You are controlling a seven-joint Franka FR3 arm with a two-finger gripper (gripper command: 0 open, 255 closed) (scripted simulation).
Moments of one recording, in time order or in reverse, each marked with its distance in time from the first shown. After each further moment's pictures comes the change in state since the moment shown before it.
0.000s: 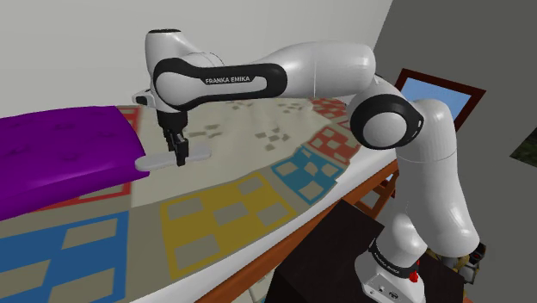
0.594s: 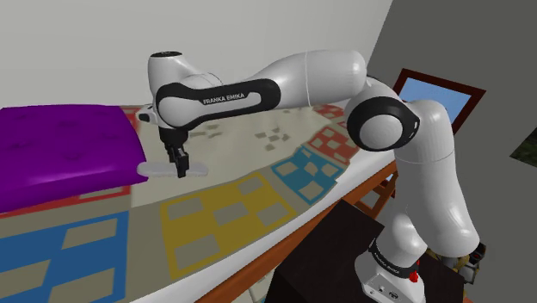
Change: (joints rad) arm 0.001 0.021 0.001 -0.086 0.002 0.108 -0.001
